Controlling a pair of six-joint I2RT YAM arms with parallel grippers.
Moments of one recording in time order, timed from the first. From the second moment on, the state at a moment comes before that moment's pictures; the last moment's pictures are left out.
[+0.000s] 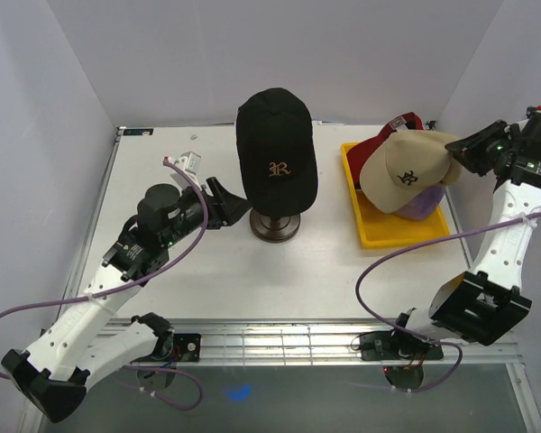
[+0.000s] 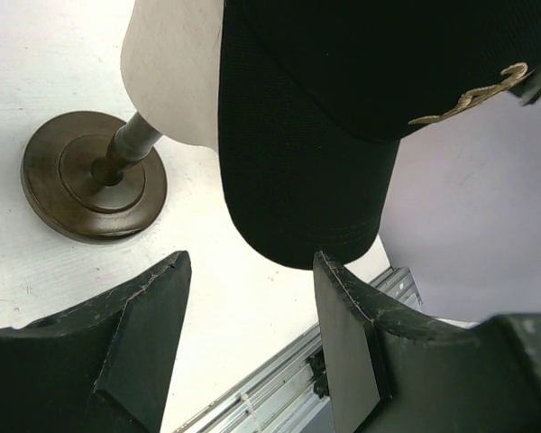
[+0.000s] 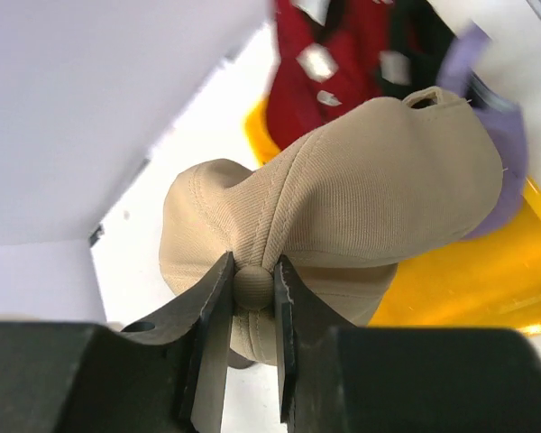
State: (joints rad) left arm -0.59 0.87 0.96 -0.31 0.13 -0.69; right arm -0.48 1.40 1.52 -0.73 -0.50 0.57
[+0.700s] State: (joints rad) left arm -0.59 0.96 1.25 -0.31 0.22 -0.69; right arm -0.47 1.30 1.90 -0.50 -1.06 0.89
